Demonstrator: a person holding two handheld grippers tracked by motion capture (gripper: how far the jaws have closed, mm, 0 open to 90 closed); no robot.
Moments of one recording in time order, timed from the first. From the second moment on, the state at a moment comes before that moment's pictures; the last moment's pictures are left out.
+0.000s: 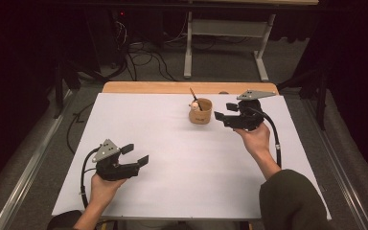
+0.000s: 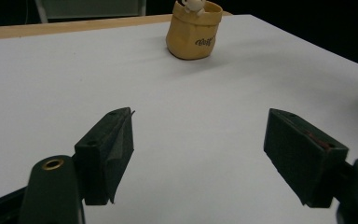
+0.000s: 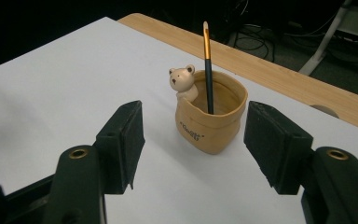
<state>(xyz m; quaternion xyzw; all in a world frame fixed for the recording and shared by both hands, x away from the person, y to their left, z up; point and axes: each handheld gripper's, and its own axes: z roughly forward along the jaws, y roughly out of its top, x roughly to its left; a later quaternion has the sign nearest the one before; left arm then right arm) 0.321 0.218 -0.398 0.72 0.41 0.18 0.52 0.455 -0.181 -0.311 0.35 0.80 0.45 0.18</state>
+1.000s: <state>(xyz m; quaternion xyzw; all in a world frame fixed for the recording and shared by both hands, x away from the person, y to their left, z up) 0.321 0.218 -0.398 0.72 0.41 0.18 0.53 0.435 -0.198 -0.314 0.35 0.79 0.47 0.18</state>
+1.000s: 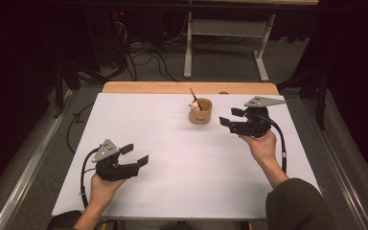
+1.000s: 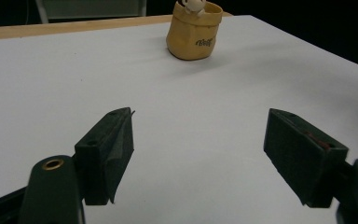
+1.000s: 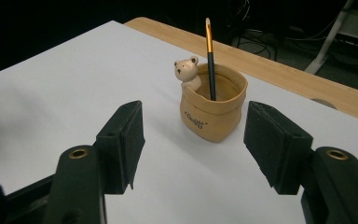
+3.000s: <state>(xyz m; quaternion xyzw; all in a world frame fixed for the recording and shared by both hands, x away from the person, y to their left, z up) 0.321 0.217 -0.399 0.72 0.41 0.18 0.52 0.393 -0.235 -0.328 0.36 0.77 0.50 0.16</state>
